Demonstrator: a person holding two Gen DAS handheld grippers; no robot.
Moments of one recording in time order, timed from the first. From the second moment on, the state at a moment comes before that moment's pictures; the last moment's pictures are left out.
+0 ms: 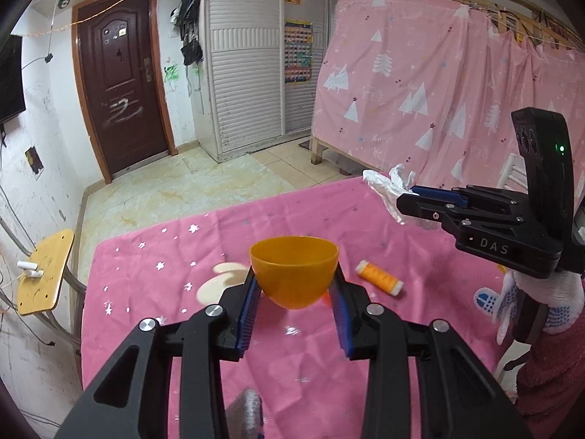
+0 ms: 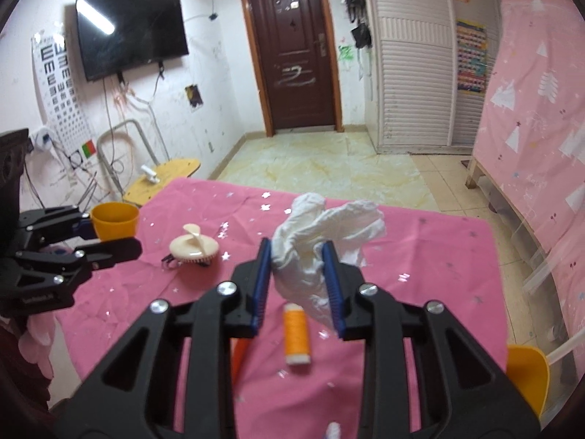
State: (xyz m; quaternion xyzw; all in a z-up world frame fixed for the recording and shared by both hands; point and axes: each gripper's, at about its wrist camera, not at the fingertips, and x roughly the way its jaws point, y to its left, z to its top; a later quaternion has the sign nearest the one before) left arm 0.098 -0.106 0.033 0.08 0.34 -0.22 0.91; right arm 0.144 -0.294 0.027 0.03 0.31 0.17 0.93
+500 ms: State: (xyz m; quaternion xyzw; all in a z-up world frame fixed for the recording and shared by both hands) left arm 0.074 -0.220 0.046 0.10 0.33 -0.28 0.90; right arm 0.088 -0.423 0.022 0.10 0.28 0.08 0.95
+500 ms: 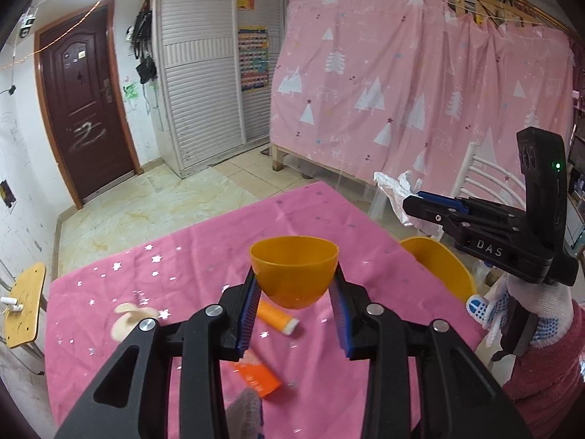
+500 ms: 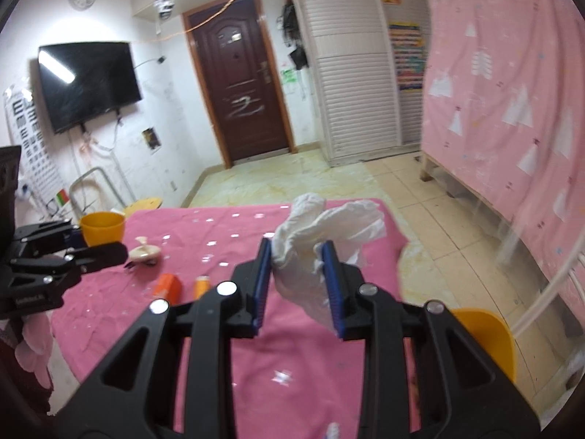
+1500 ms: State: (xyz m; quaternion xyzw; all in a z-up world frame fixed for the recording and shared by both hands) left arm 0.056 -0.440 0.010 0.12 0.35 -0.41 0.84; right arm 0.016 -0.593 -0.027 0.23 0.23 -0.10 0.94
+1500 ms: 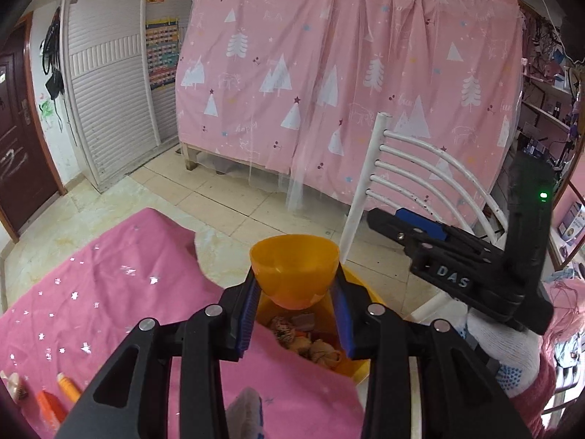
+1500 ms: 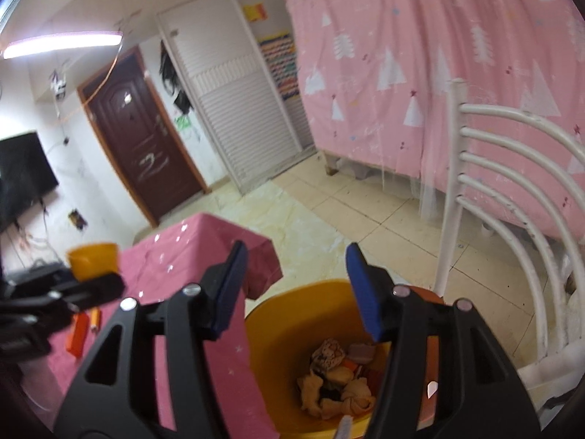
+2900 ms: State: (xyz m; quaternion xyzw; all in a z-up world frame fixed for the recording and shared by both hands) left arm 0.096 -0.235 0.043 0.01 0.34 -0.27 0.90; right arm 0.082 -0.397 -0.006 0.10 0.28 0.08 0.95
